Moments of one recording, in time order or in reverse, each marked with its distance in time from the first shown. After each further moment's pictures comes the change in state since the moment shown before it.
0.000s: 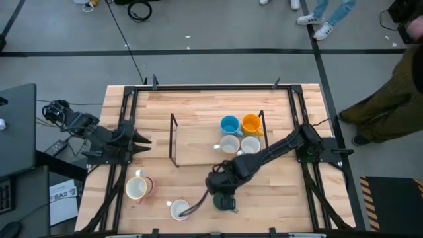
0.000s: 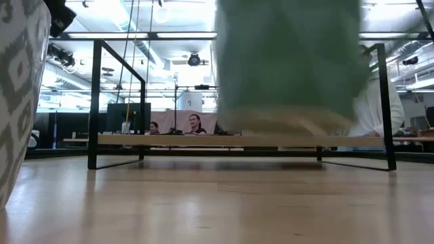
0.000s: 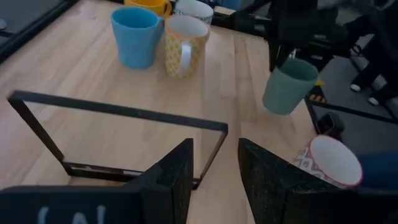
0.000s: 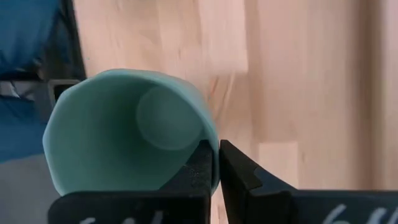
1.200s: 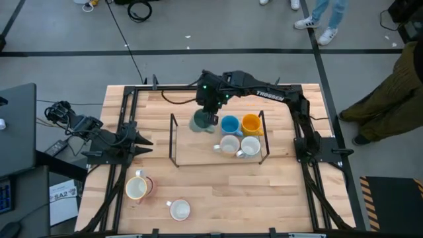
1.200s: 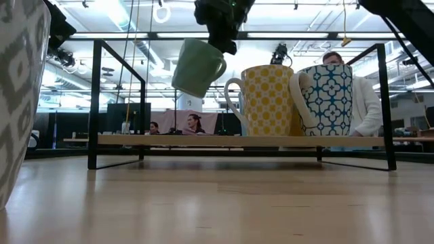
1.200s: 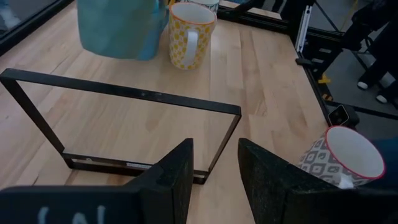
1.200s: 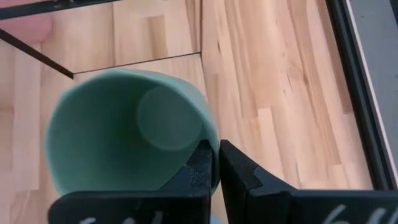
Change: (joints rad) left arm -0.008 -0.051 -0.104 0.044 -0.020 0.006; right arm -0.656 -0.002 0.344 -0.067 -0.030 -0.632
